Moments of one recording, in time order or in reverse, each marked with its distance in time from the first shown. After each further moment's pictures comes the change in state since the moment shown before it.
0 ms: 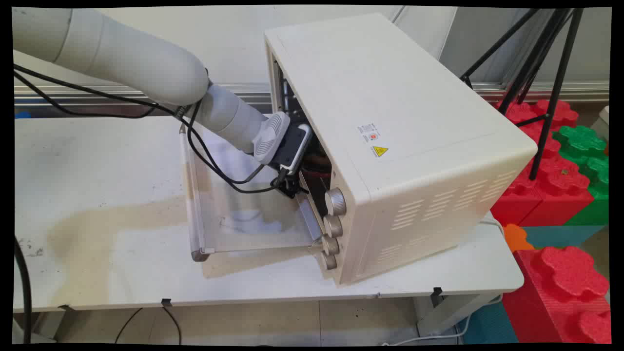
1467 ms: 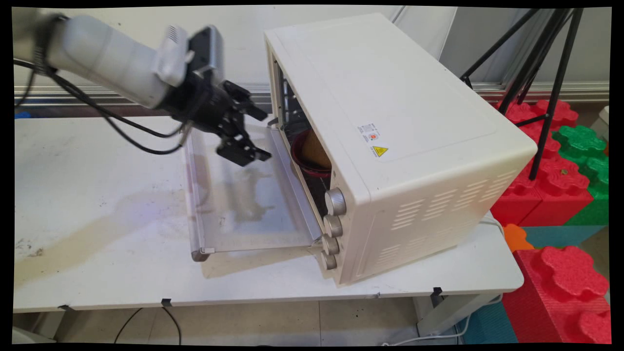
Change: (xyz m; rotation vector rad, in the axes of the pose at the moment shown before) arm -0.025 0.020 -0.174 0.068 0.092 -0.653
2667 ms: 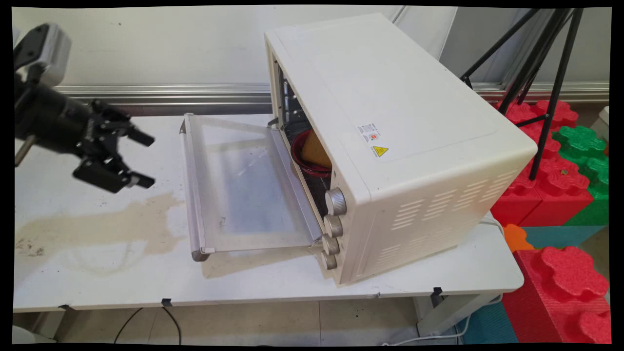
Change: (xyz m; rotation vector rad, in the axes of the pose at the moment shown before) arm -0.089 0.040 -0.141 -0.028 -0.154 -0.213
